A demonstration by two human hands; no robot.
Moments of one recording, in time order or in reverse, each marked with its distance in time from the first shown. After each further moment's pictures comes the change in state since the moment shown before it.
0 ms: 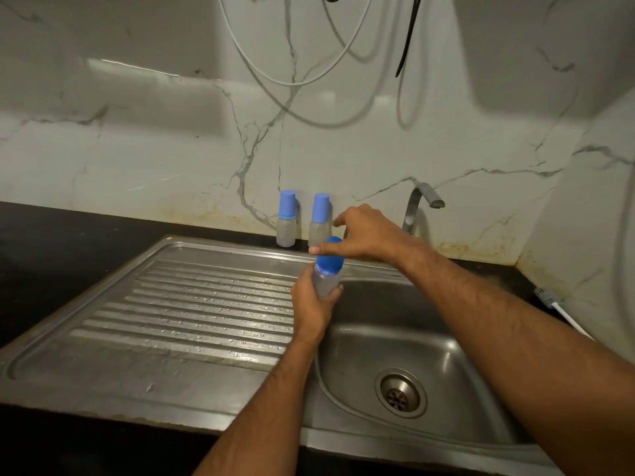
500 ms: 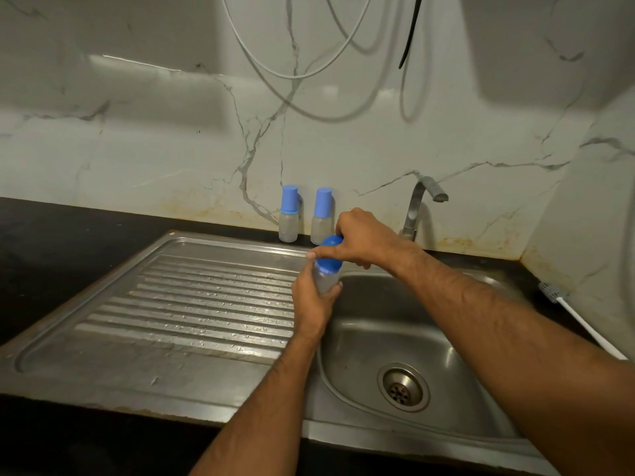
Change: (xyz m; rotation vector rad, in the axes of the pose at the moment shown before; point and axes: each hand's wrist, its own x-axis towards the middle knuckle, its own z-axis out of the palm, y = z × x) left_hand 0.002 -0.001 -0.003 0.023 -0.003 -0.034; right_hand 0.003 -0.008 0.018 -0.007 -0.011 -0.036
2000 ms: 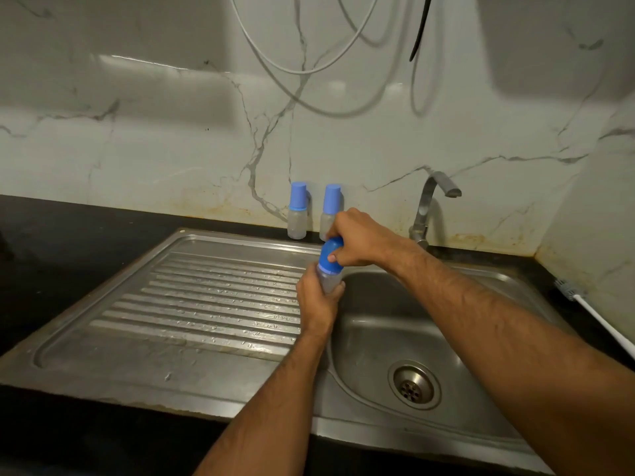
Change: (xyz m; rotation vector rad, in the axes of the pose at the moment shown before) left_hand -0.001 -0.007 -0.002 -0.012 0.050 -0.067; right_hand 0.015 -0.004 0.011 -0.049 0.010 -0.062
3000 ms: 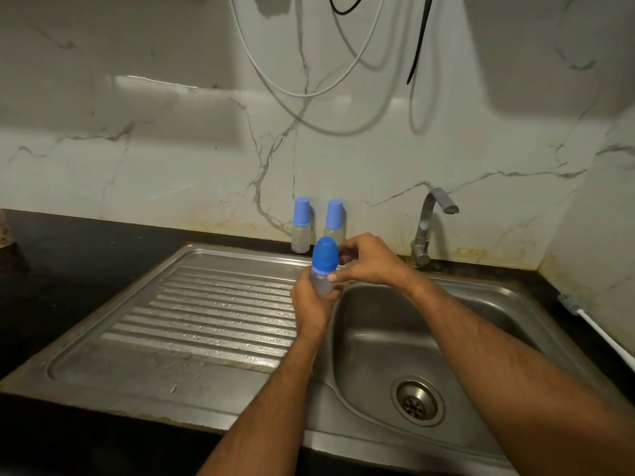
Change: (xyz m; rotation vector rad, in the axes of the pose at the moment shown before) left_hand 0.010 0.007 -0.009 0.005 0.043 0.023; right_hand -0.023 0.016 0.016 0.476 0.035 0.164
